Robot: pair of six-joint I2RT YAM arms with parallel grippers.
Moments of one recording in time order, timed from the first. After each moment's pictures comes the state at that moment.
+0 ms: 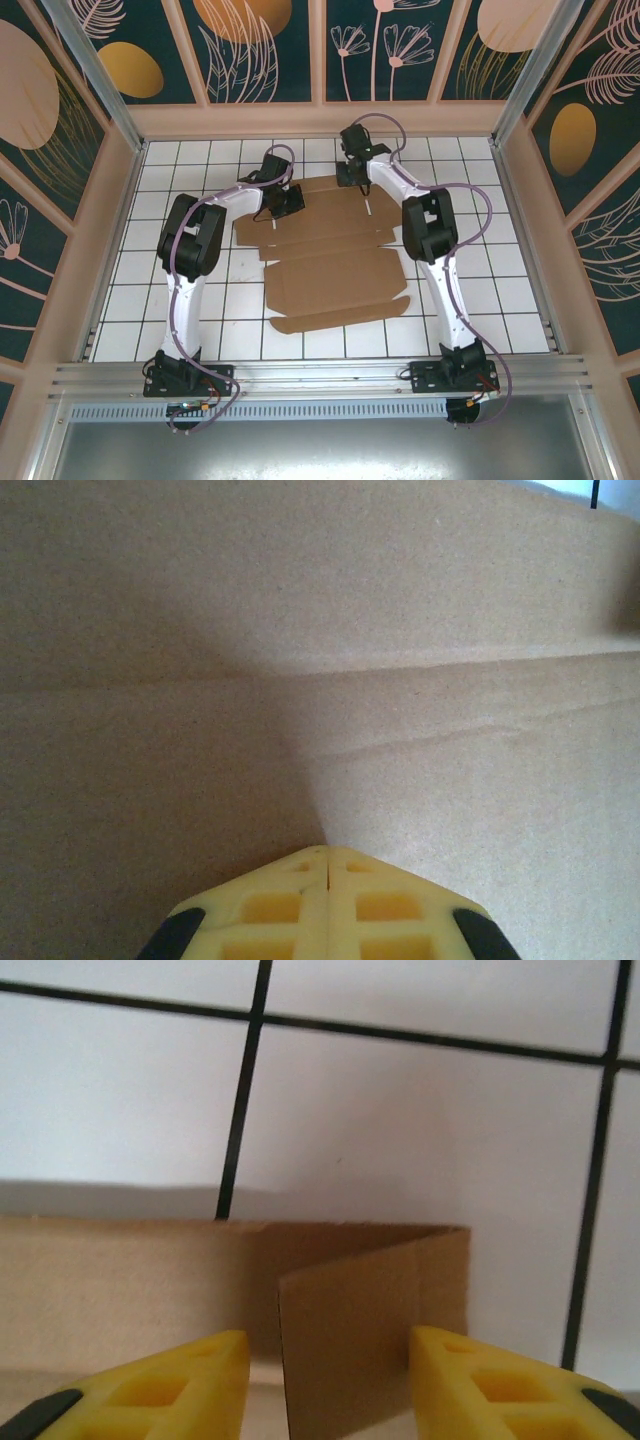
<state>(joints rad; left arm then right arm) -0.39 2.23 1.55 -0.30 0.27 -0.67 0.41 2.46 2.12 -0.68 0.01 0.20</state>
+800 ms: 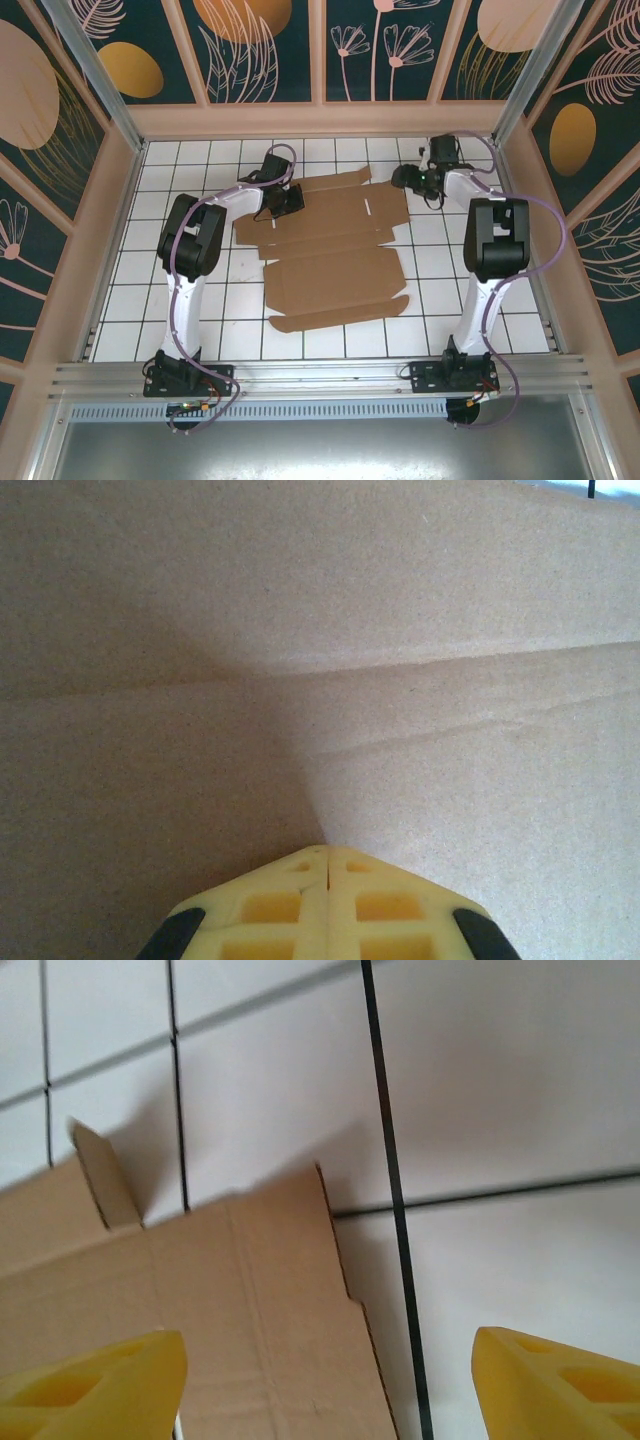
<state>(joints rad) -0.39 2.23 1.55 -0.29 0.25 -0.63 0.05 2.03 1.44 -0.37 -0.32 0.31</state>
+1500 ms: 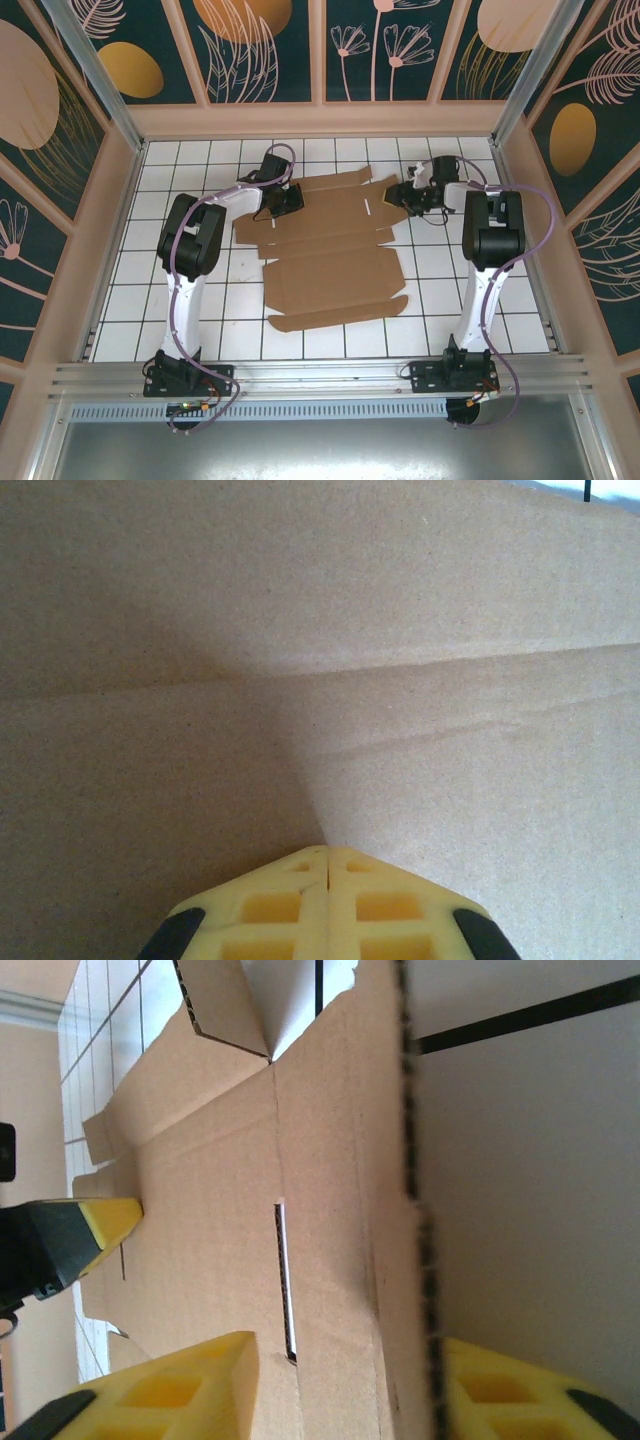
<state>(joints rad) -0.38 2.23 1.55 -0.28 0.27 -0.63 0.01 2.15 1.36 -0.25 -0.85 0.34</state>
